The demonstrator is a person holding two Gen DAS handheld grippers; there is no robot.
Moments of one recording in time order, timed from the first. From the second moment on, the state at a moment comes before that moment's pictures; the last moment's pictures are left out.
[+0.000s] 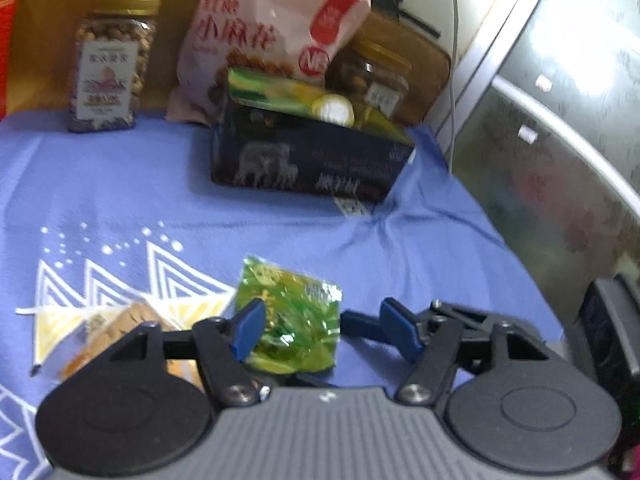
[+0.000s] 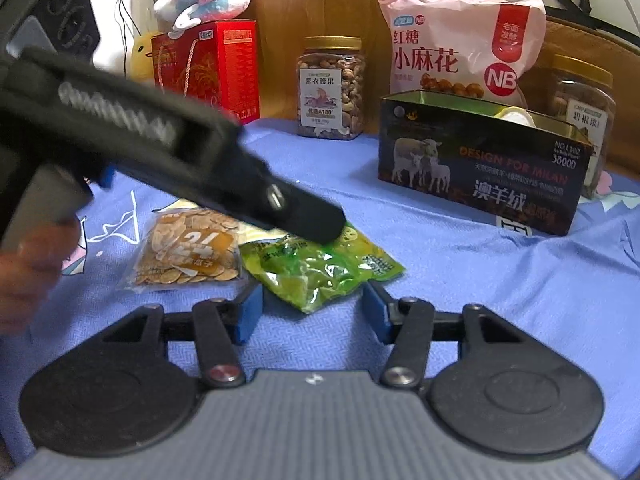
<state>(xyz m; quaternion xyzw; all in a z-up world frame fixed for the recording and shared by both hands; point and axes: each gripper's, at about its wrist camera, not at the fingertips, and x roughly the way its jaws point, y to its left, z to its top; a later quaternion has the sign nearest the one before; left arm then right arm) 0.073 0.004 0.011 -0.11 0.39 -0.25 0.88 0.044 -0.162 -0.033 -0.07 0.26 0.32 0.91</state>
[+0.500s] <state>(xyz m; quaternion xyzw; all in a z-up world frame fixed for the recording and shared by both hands) 0.078 -0.013 0.005 -0.09 0.38 -0.23 0.89 0.049 -0.178 -0.031 -0.01 0.25 0.31 0.92</state>
